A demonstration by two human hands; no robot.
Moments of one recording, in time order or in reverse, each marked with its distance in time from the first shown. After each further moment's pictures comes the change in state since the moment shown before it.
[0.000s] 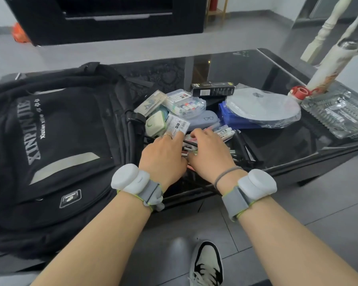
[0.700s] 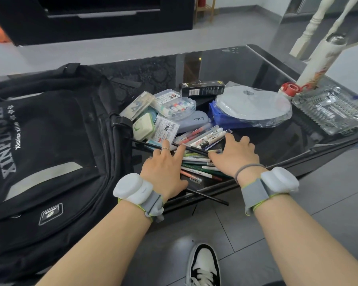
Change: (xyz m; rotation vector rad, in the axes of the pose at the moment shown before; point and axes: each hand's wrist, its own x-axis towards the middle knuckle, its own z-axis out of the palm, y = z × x) left_hand 0.003 0.011 0.028 0.118 -0.219 0.034; right_hand 0.004 0.064 -0.020 -0.145 -0.173 0.538
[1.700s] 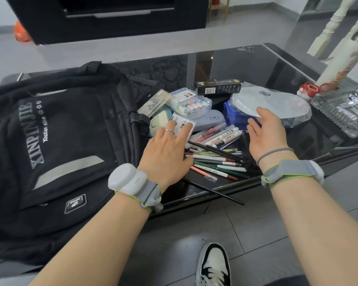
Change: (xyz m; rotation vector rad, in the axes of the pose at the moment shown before) left_hand -0.004 -0.034 -0.029 -0.127 0.224 0.047; right_hand 0.042 -0.008 -0.025 1.819 0.085 0.237
